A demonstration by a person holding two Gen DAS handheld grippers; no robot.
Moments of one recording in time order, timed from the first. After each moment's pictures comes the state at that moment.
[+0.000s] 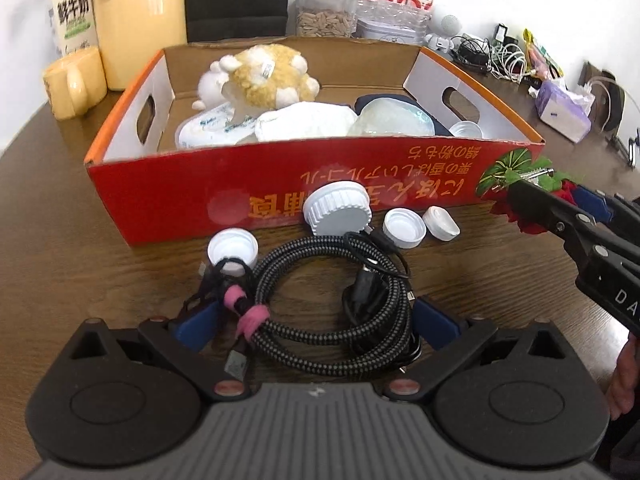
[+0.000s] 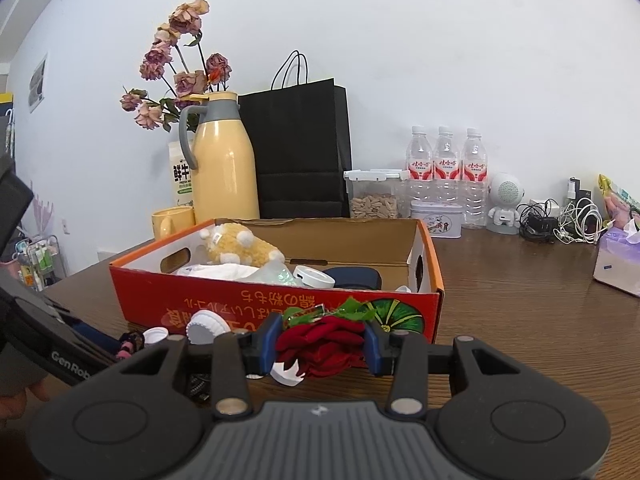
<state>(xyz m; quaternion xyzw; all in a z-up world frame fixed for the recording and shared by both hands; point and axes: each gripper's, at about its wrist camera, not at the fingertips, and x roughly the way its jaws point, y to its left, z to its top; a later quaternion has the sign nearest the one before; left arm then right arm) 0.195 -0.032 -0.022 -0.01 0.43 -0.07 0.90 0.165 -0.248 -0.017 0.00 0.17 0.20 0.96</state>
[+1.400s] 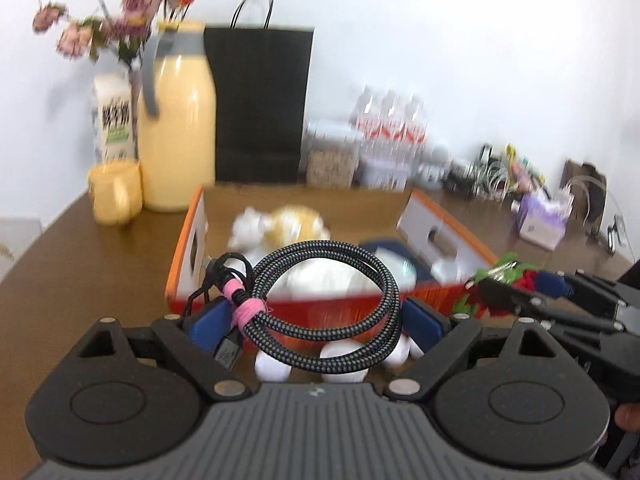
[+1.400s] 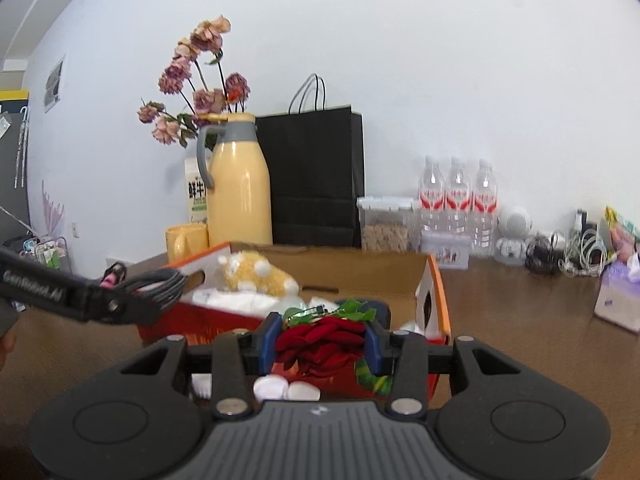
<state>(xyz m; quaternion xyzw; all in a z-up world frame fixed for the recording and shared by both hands) 0.160 -0.009 0.048 -0.04 0.25 -0.07 0.97 0.157 -0.241 0.009 -0.02 0.13 0.22 0.97</state>
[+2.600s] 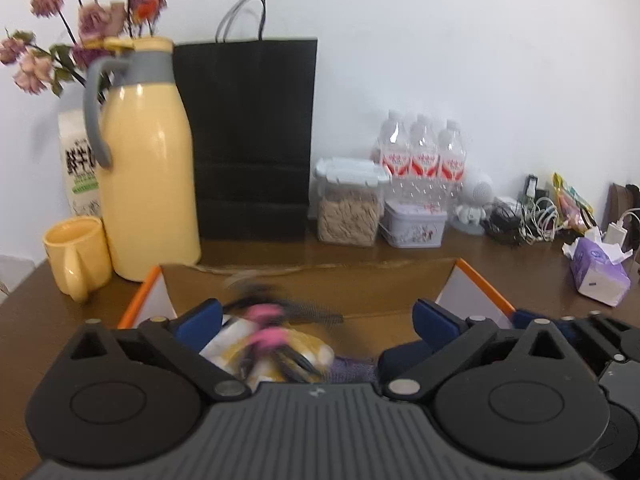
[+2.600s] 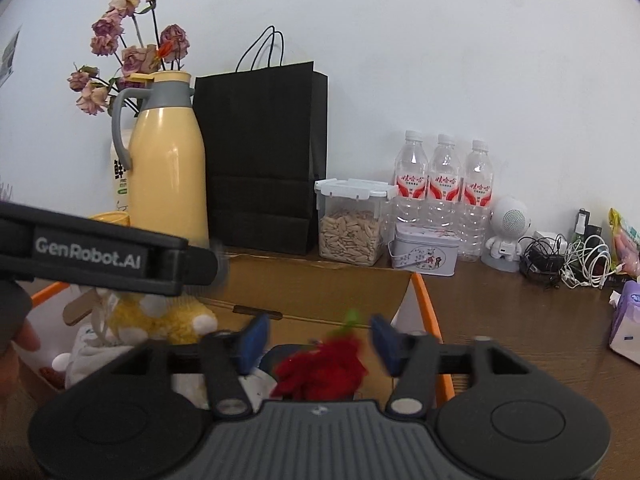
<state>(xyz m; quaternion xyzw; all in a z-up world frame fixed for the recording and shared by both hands) 0.294 -0.047 0.041 -0.02 0.21 -0.02 0.98 0.298 -0.207 -0.001 -0.04 0.17 0.15 0.97</state>
